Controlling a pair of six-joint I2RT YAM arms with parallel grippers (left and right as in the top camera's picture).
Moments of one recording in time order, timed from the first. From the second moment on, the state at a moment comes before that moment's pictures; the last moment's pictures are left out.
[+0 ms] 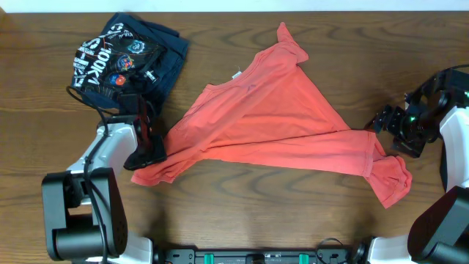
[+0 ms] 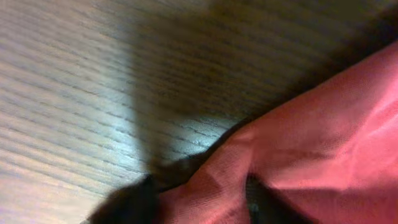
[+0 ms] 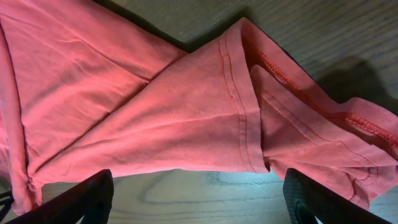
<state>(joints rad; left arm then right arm) 0.07 1.68 0.89 -0.75 -0.02 -0.24 -0.36 1.62 1.25 -1.14 -0.32 0.19</state>
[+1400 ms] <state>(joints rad) 0.14 1.32 1.21 -0.97 0.05 -0.22 -0.20 1.61 0.76 -0.81 -0.51 0.13</state>
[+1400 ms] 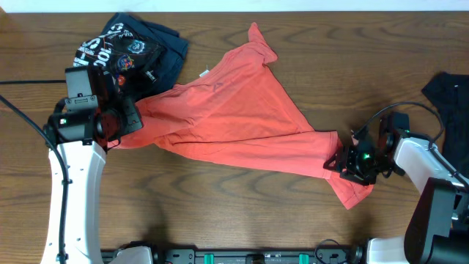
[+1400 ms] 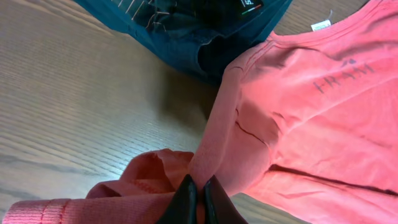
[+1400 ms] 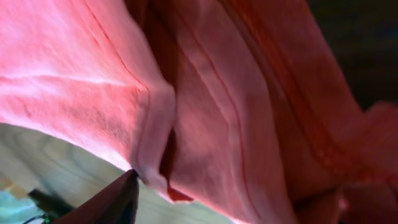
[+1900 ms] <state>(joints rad) 0.14 1.32 1.21 -0.98 0.05 -0.22 -0.30 1.48 0.87 -1.02 -0.45 0.09</state>
